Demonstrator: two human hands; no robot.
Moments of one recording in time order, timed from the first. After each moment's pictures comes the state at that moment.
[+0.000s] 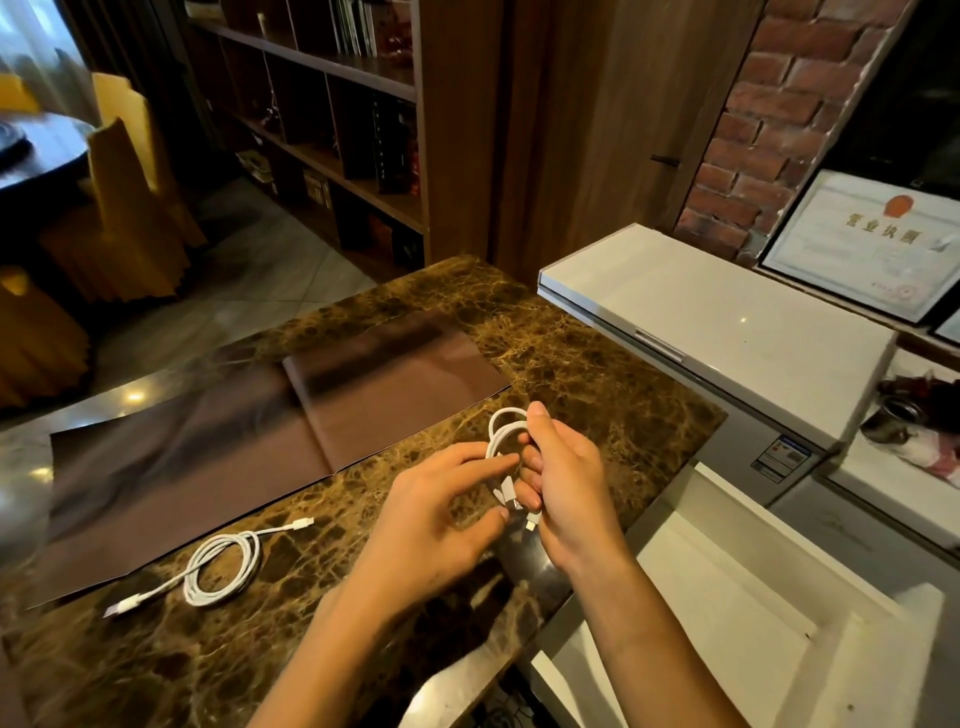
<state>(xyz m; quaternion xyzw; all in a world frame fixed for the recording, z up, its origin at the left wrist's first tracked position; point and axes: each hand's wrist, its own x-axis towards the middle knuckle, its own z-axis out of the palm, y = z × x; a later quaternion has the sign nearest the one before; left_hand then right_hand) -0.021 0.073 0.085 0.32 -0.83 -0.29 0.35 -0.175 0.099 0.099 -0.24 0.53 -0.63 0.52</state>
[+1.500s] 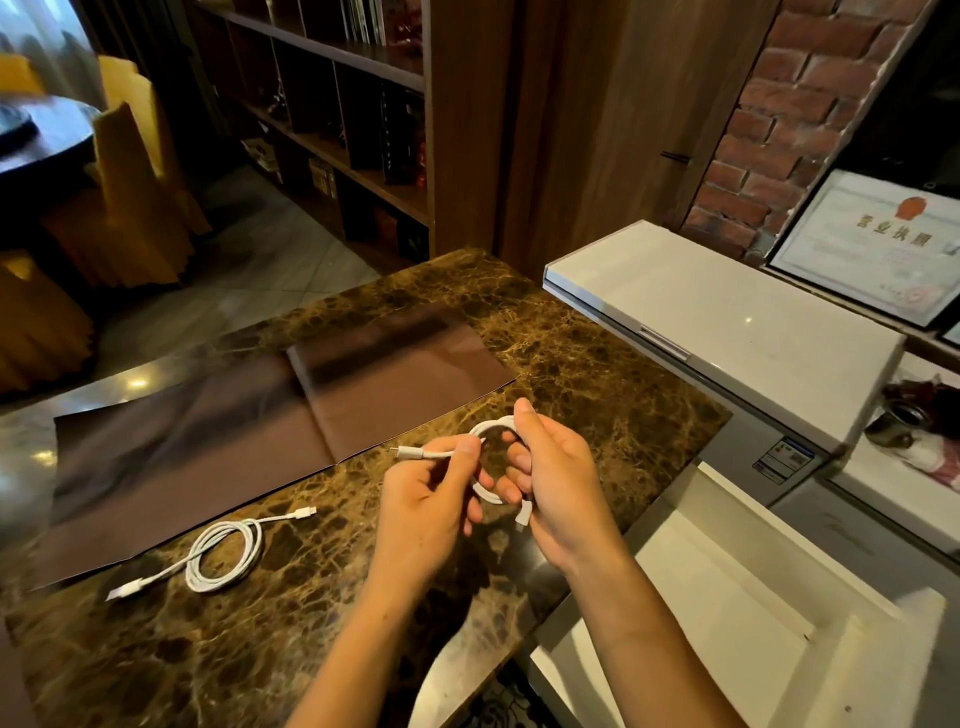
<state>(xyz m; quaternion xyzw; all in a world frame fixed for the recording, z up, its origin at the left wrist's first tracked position) -0.037 0.080 0.068 0.40 -0.58 -0.50 0.50 -0.165 0.100 0.103 -0.30 0.48 -0.60 0.57</state>
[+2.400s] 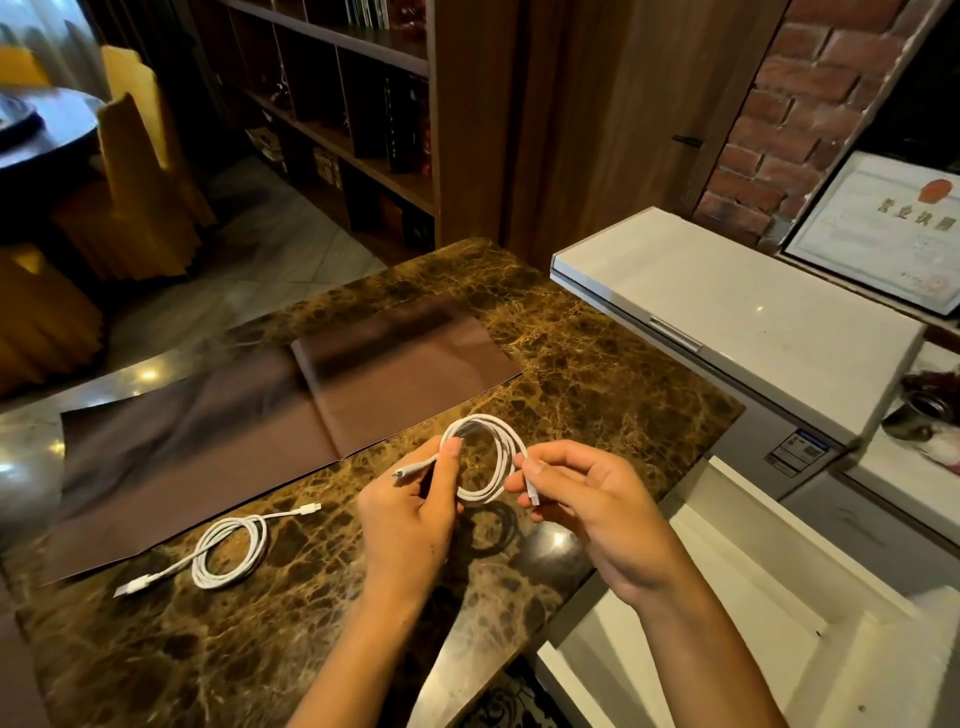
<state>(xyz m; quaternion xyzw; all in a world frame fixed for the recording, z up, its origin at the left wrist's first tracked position) -0.028 0.074 0.044 0.48 -0.62 -0.30 0.54 -0.203 0.125 0.084 -0.40 0.49 -0.53 0.56</state>
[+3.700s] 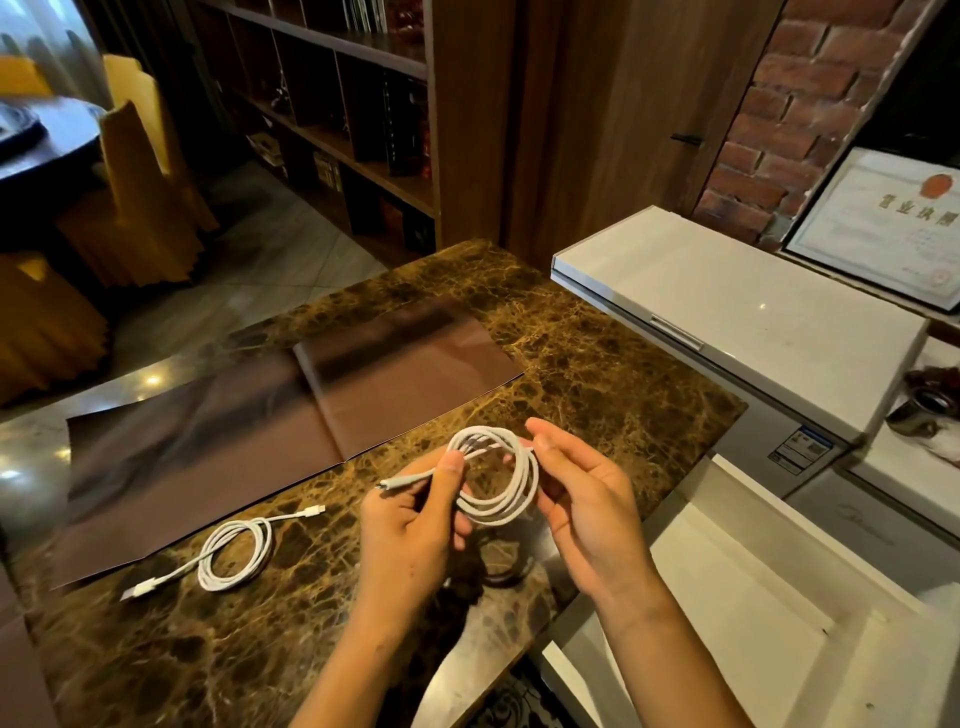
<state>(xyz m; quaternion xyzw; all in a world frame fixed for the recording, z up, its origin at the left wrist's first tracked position) -0.022 0.091 0.060 0.45 -0.53 -0.48 0.53 -0.182 0.112 0.069 -0.20 0.44 -0.67 0.57</state>
